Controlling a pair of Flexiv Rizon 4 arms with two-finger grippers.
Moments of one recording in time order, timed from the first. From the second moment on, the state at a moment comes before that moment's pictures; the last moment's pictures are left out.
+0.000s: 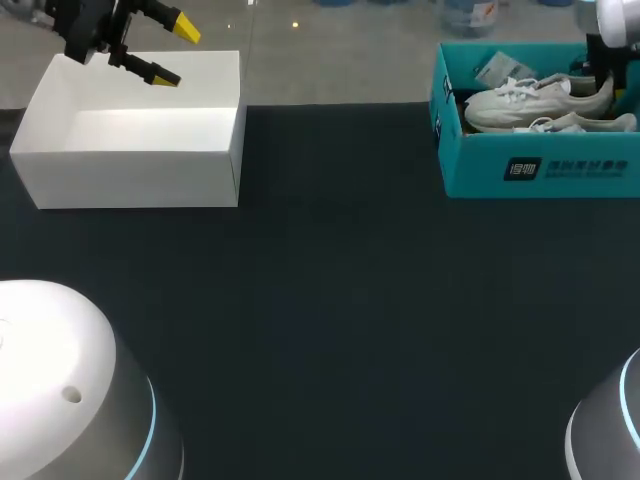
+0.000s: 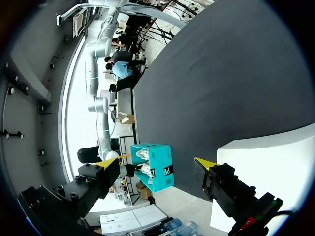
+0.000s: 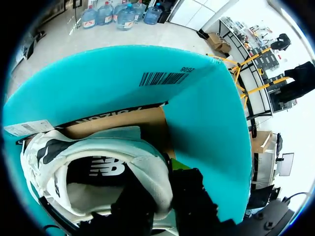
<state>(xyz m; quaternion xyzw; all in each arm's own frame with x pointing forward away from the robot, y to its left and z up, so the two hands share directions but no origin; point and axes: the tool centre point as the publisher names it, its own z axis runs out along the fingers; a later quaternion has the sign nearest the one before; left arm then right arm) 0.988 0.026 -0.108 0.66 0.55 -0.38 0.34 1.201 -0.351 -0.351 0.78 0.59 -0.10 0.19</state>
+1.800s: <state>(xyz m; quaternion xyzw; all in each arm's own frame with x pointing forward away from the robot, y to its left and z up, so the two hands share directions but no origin) 0.988 0.026 -0.108 0.66 0.55 -0.38 0.34 1.187 -0.289 -0.230 0.79 0.60 0.01 0.10</state>
